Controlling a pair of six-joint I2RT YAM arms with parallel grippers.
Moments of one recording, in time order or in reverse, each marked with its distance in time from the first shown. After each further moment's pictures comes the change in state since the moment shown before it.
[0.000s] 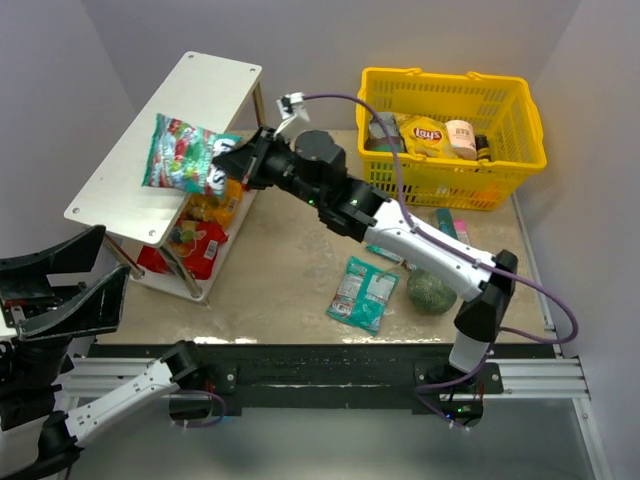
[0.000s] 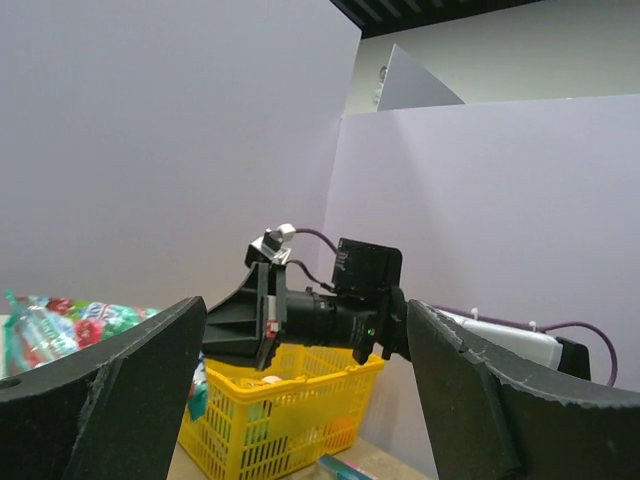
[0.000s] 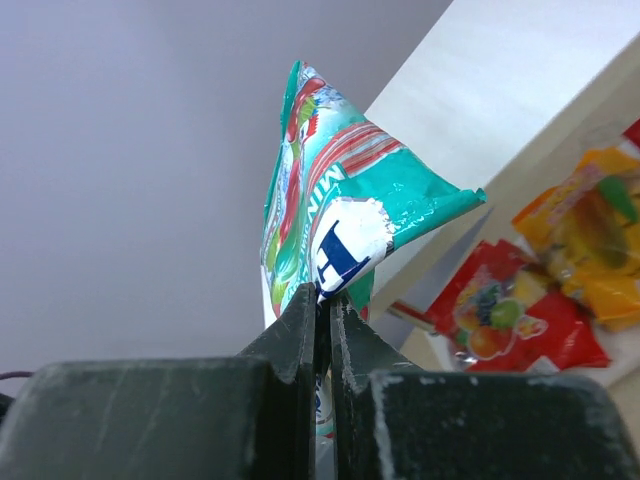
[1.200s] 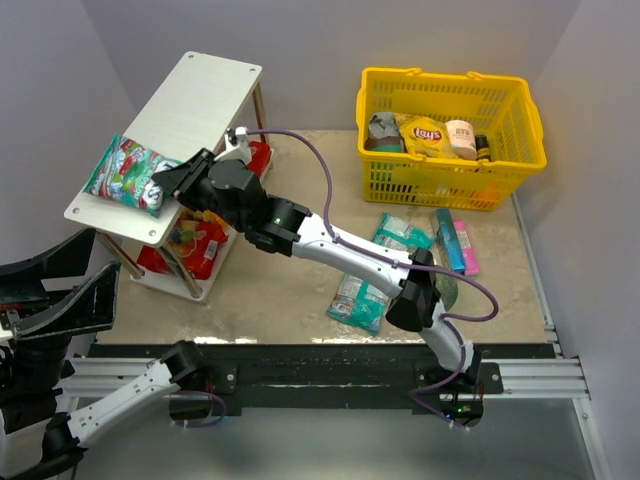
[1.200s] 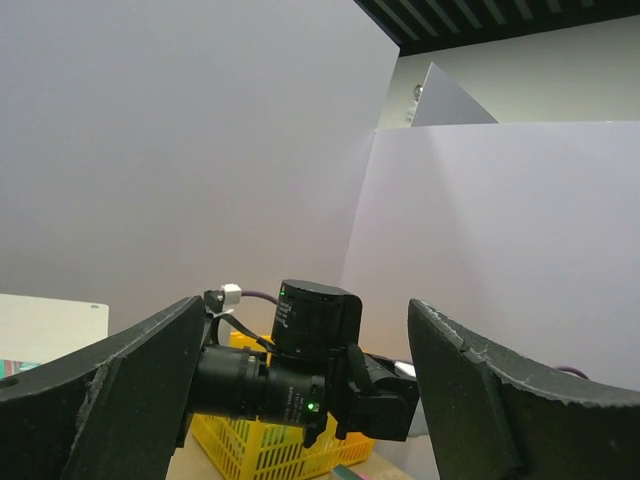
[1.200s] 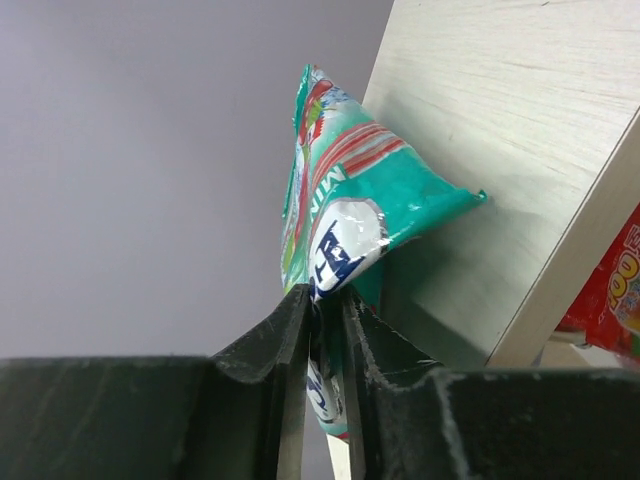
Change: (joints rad) left arm 0.000 -0.061 -0.041 0.013 -0.089 0.010; right arm 0.195 0.478 0.497 -0.076 0.288 0.376
